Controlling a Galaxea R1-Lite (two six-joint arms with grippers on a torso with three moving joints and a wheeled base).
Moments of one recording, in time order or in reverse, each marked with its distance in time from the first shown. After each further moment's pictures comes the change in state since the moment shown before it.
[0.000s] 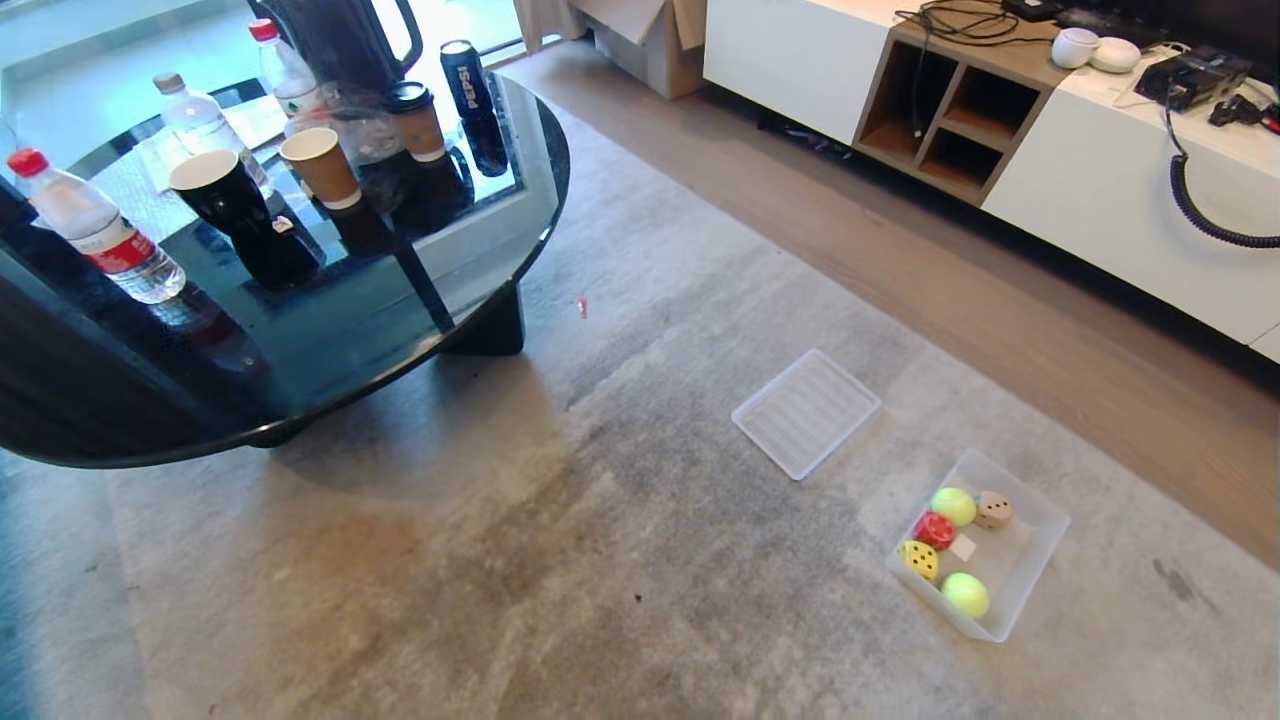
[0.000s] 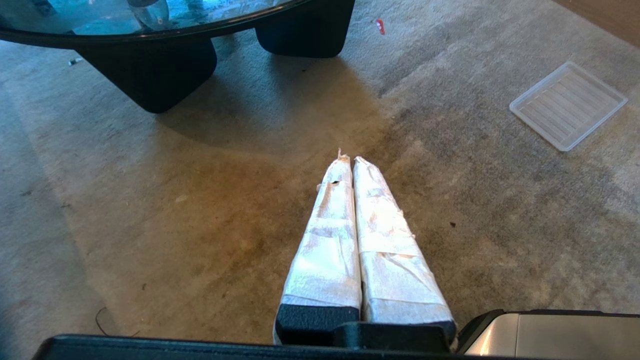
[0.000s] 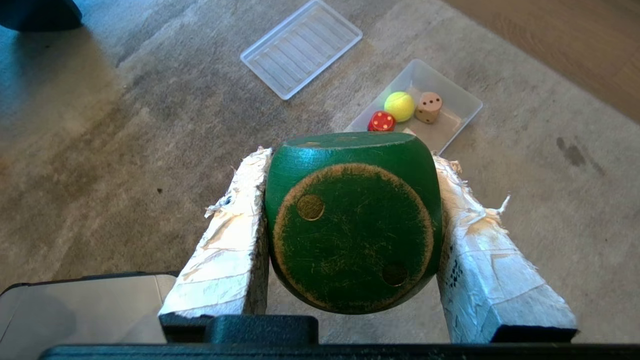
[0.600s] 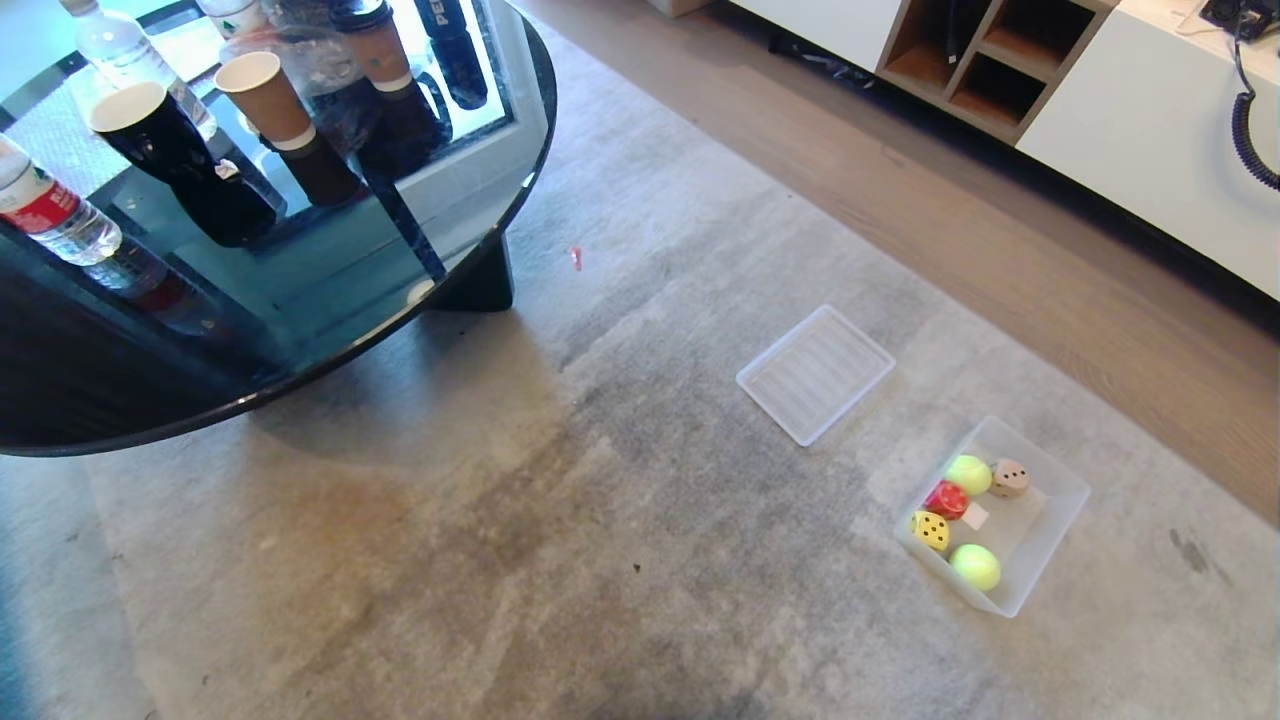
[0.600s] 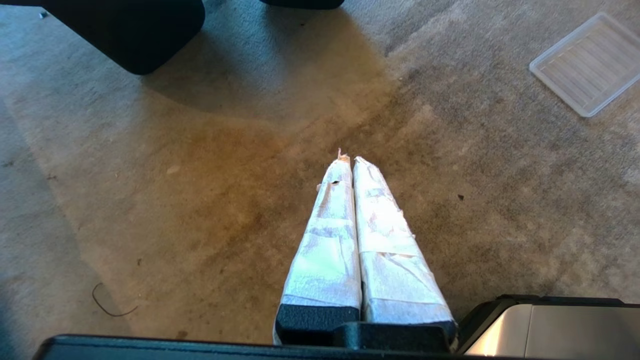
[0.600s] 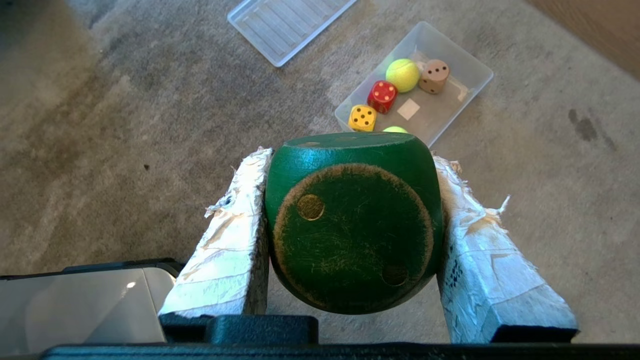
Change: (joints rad) left arm 0.000 0.000 0.000 0.000 0.000 0.000; right arm 0.000 0.000 0.000 0.000 0.000 0.000
